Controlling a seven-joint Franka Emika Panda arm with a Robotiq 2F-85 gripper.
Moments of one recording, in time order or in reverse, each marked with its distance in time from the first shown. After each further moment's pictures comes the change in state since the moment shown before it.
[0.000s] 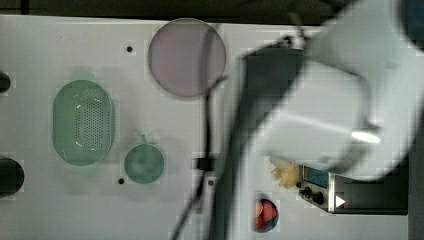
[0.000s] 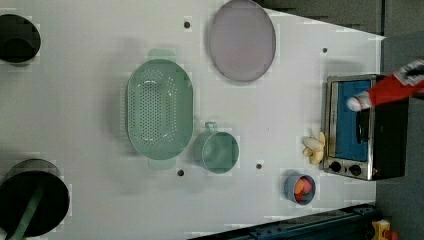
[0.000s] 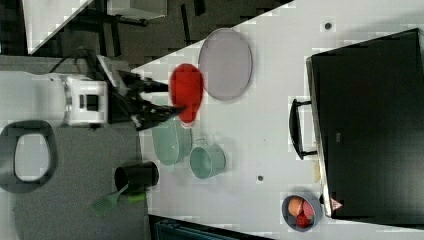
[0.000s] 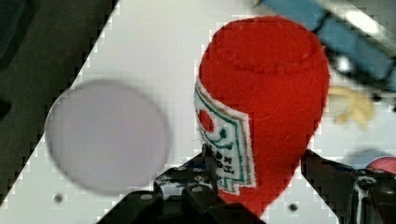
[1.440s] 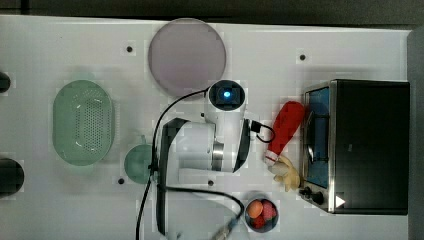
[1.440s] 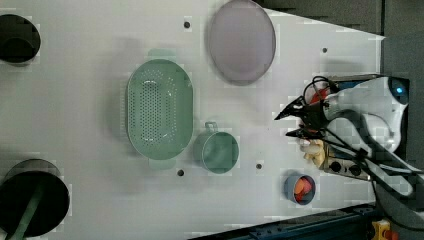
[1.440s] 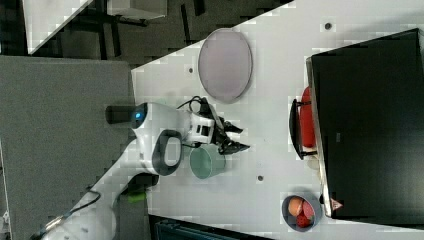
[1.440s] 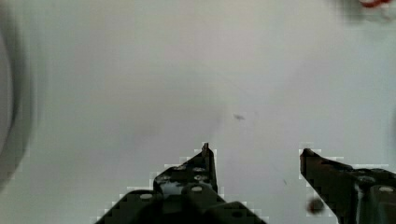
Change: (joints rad) arm 0.092 0.211 0.113 -0.639 -0.029 0.607 0.215
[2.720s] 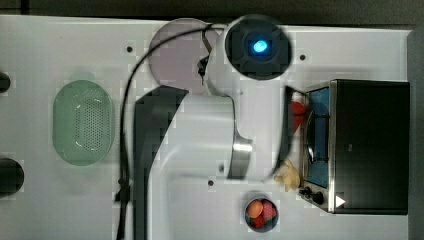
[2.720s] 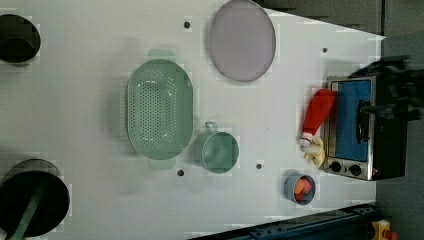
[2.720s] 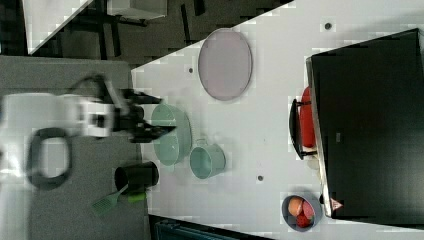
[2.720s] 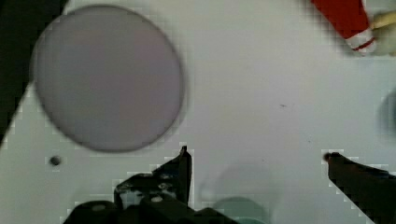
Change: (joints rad) arm 0.010 -0.309 -0.026 0.403 -0.011 -0.470 0.034
